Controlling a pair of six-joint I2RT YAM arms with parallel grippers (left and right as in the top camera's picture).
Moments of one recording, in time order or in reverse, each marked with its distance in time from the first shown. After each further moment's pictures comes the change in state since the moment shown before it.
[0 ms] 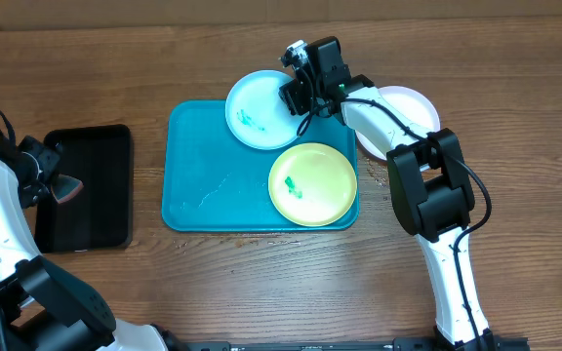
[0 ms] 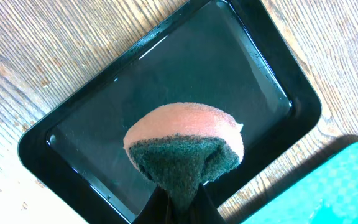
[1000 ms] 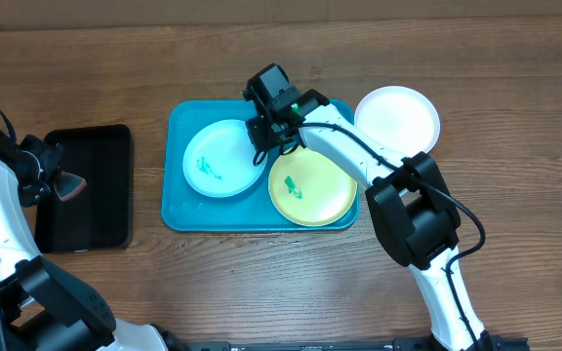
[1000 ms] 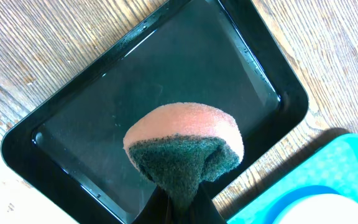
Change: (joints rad) left arm 0.000 0.000 0.000 0.000 0.041 0.000; right arm 0.220 -0.120 -0.013 -0.359 0.051 0.330
